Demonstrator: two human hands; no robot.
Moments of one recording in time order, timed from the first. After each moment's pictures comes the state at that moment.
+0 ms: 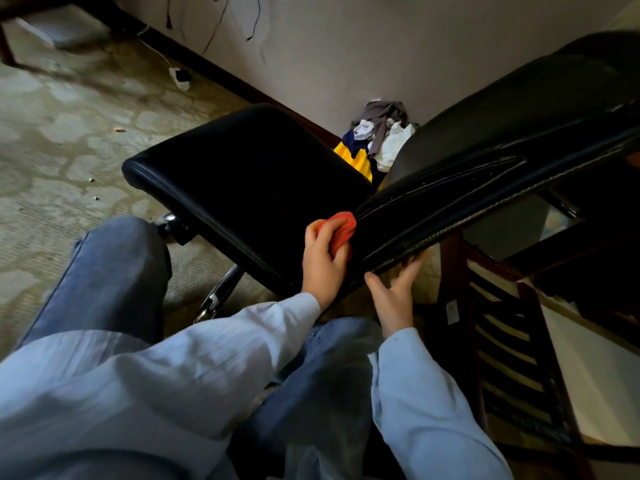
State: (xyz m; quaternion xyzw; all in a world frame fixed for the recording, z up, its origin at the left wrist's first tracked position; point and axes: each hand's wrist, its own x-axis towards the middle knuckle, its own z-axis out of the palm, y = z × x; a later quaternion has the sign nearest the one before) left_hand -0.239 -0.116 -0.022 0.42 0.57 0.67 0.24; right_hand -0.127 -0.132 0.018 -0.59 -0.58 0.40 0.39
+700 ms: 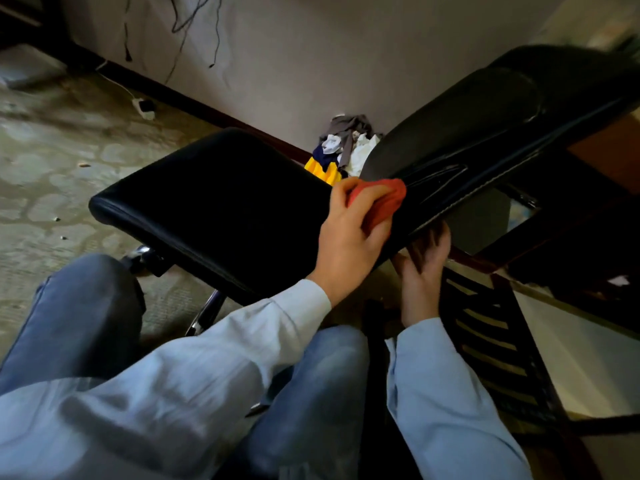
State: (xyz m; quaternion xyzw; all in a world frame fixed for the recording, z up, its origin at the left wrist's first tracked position) left_hand -0.239 -0.131 0.097 0.53 0.47 0.68 0.21; right_hand -0.113 -0.128 0.088 -0.49 -0.58 0.36 0.54
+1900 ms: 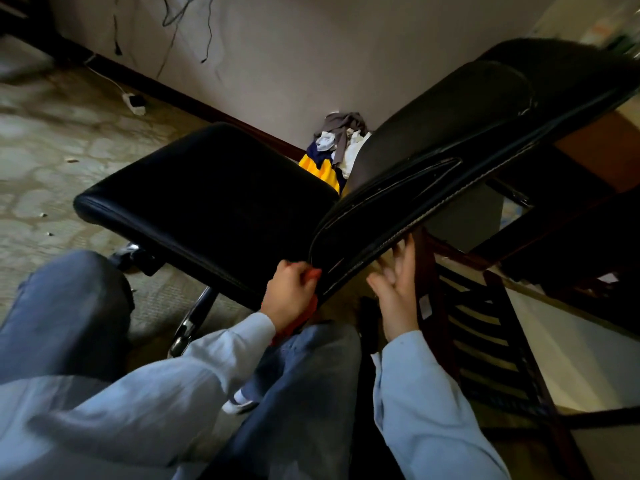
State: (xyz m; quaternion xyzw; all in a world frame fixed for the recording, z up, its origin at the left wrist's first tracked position) left_hand -0.248 -0.131 -0.029 0.53 0.65 0.38 0.38; right_hand -0.095 -0.131 0.052 -0.54 -0.58 0.42 0.44
